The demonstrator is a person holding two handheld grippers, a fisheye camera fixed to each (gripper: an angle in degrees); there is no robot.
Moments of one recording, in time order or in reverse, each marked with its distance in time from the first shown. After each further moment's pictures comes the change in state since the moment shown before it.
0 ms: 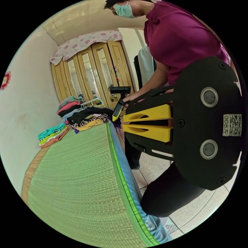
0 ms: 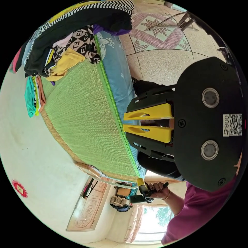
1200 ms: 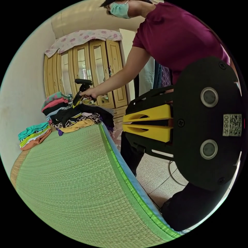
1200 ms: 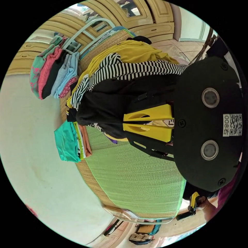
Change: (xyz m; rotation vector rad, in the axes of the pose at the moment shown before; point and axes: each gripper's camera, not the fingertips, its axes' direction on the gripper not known) left arm -0.053 0.066 0.051 -0.144 0.065 -0.050; right arm 0.044 -0.150 -0.084 0.179 0.368 -0.006
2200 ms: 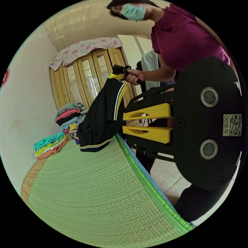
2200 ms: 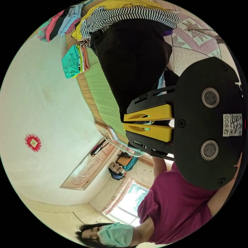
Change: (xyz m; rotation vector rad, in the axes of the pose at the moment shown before) left arm 0.054 -0.023 0.007 0.137 0.034 0.095; right arm 0.017 0.161 -0.181 0.044 -0.791 -0.207
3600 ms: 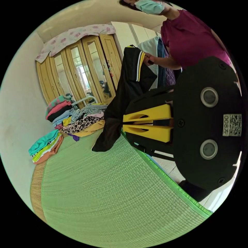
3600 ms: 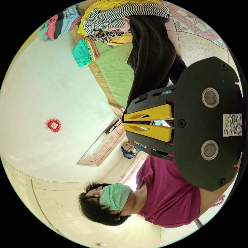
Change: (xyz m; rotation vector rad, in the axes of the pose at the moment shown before) left arm 0.236 0.042 -0.039 -0.054 -0.109 0.033; right arm 0.017 0.046 -0.197 0.201 -0.199 -0.041
